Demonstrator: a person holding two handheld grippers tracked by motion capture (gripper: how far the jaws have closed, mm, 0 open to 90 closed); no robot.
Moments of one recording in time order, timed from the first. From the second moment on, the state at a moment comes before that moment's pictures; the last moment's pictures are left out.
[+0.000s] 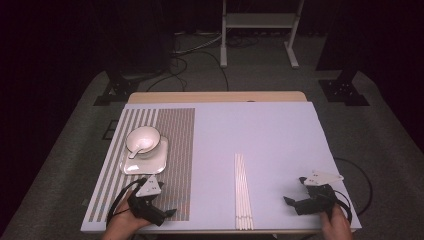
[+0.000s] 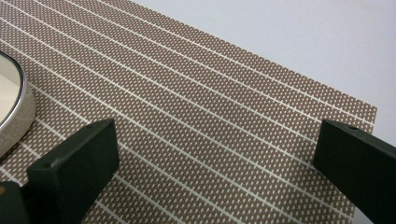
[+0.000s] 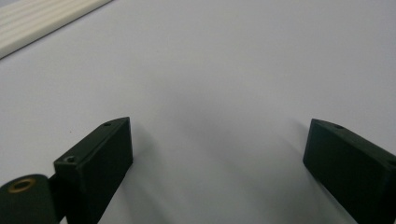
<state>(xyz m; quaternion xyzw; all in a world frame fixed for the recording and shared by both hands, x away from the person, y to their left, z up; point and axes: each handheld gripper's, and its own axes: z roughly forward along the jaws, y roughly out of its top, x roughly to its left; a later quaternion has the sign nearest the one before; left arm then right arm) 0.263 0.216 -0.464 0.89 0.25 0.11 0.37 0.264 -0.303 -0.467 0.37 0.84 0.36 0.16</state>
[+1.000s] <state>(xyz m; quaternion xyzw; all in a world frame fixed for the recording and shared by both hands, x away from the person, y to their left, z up) 0.263 0.202 -0.449 0.88 0.26 0.09 0.40 0.264 -0.303 -0.467 0.37 0.84 0.36 0.16</state>
